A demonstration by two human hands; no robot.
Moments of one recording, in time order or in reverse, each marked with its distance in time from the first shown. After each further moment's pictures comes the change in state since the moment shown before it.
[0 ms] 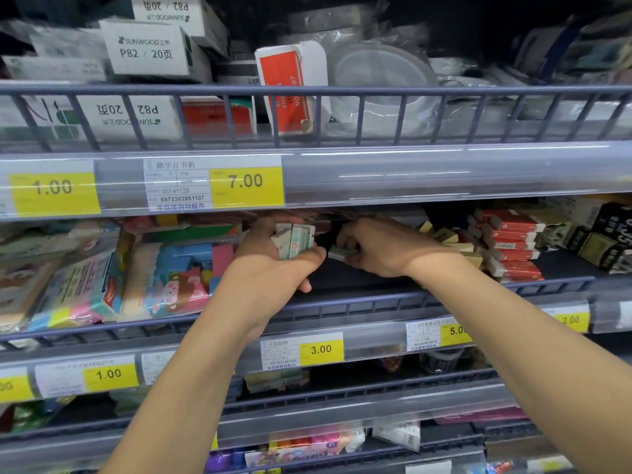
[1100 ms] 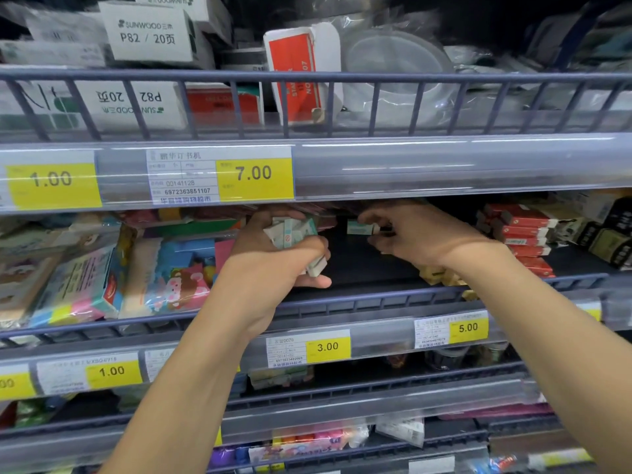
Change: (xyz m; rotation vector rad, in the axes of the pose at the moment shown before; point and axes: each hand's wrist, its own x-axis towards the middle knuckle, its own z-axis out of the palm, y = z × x) left_hand -0.008 0.012 -0.001 -0.300 0.001 -0.077; right_hand -0.019 0.024 -0.012 0.132 0.090 0.046
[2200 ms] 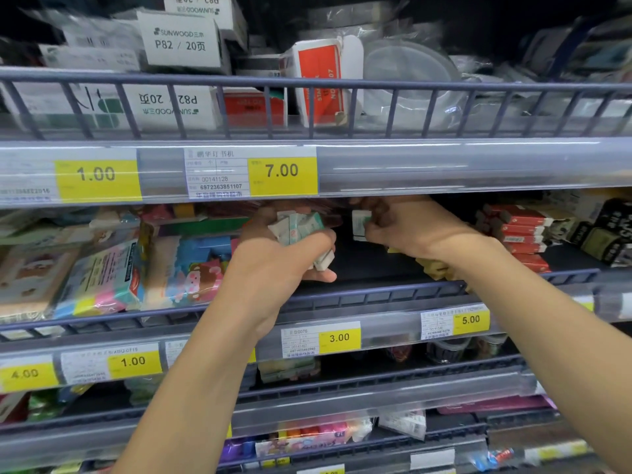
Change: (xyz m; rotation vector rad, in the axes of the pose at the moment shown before) left_hand -0.014 0.010 -0.013 0.004 -0.027 0.067; right_hand -0.001 -0.025 0.001 0.124 0.131 0.006
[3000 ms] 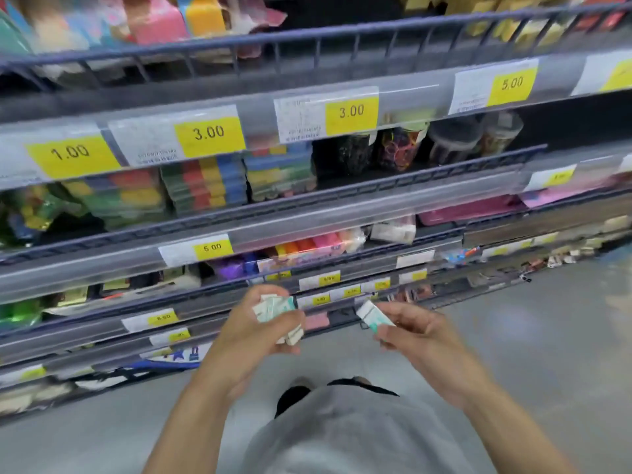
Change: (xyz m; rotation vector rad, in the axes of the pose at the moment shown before) left_hand -0.198 -0.210 -0.118 0.057 -0.117 -0.778; right_hand -0.334 -0.012 0.239 1.218 -0.097 0.797
